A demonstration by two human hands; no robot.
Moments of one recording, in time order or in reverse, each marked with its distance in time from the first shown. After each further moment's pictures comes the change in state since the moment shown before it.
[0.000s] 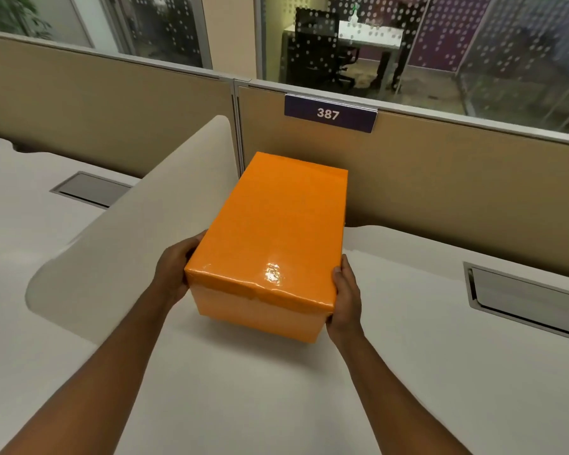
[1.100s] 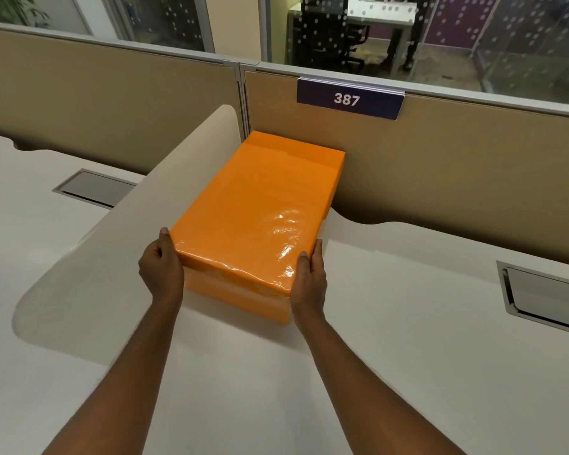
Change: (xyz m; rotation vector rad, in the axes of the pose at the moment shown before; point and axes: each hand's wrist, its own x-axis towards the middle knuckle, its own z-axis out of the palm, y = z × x) left_hand 0.042 -0.015 -0.018 0.418 0.622 0.368; right_hand 0.033 0.028 0.094 -0.392 0.125 -0.031
